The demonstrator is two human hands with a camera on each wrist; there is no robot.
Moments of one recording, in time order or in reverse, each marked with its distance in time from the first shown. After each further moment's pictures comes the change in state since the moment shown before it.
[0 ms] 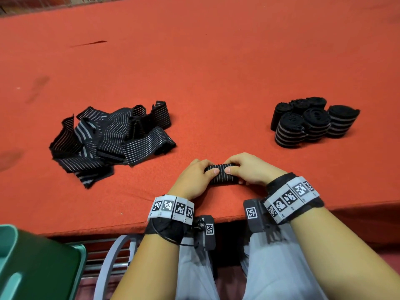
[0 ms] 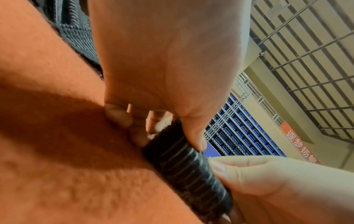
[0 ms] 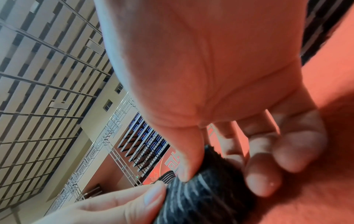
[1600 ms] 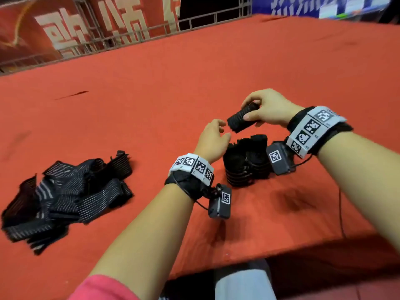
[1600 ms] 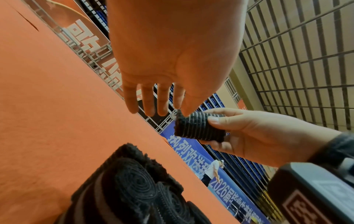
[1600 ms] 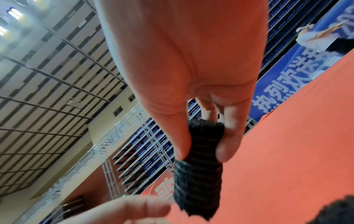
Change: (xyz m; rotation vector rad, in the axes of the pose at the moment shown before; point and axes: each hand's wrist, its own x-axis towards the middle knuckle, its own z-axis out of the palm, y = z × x) left_hand 0.160 0.230 0.013 -0.126 0.237 0.236; right_hand -0.005 0.045 -0.294 0.043 0.513 -0.180
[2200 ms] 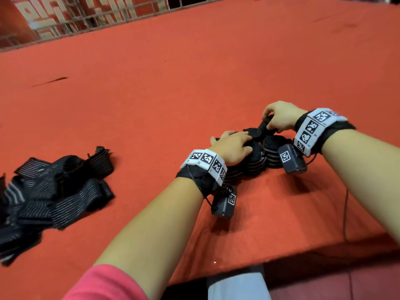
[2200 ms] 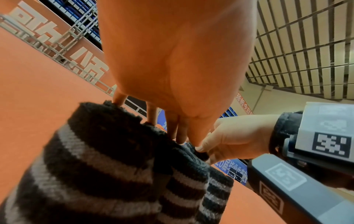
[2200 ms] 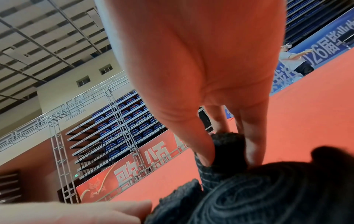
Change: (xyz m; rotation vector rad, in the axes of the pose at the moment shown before) left_hand 0.022 0.014 0.062 0.486 -0.546 0.095; right_hand 0.026 0.099 -0.005 -0.372 -0.121 0.330
